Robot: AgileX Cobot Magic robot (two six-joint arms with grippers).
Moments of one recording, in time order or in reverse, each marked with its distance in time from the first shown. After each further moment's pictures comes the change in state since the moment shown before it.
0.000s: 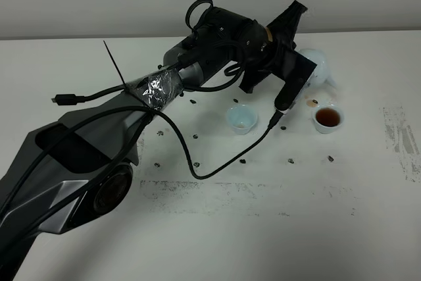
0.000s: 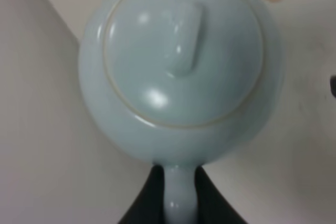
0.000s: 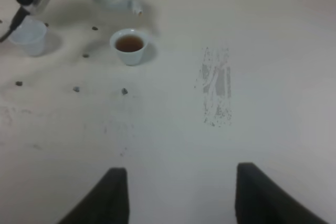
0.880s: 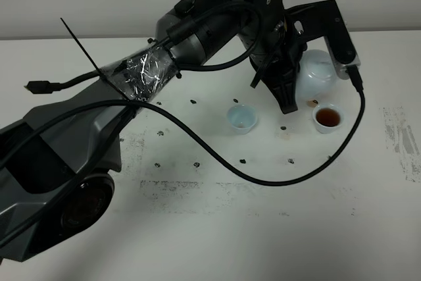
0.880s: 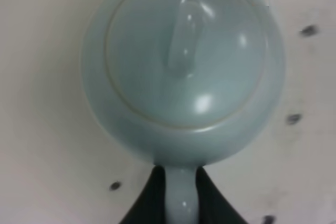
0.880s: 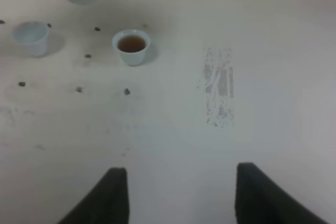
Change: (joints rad) left arm -0.115 -0.205 0.000 0.056 0.566 -1.063; right arm 0.000 0.000 0.000 0.007 0.000 0.000
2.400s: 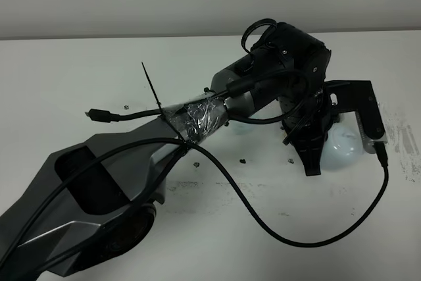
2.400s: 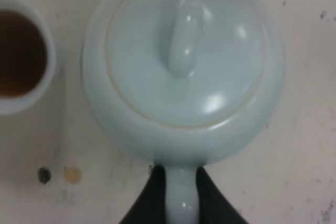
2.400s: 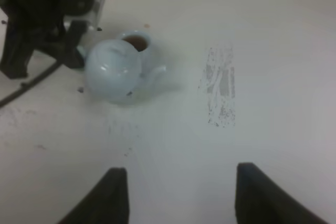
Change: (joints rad) left arm -0.095 0.138 0.000 -0.054 0.034 0.035; right arm 0.000 0.000 0.000 0.003 0.000 0.000
